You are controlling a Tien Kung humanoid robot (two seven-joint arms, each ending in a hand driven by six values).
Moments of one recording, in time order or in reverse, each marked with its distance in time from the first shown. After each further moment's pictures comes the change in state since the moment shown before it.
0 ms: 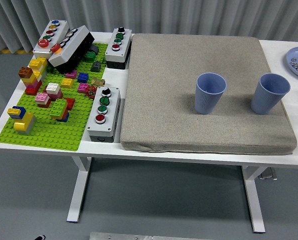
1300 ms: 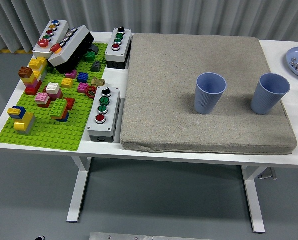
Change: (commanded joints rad) left arm 0.008 -0.005 -0.033 0.000 0.008 0.008 0.004; right arm 0.002 0.012 -0.011 -0.016 -0.096 -0.055 0.012
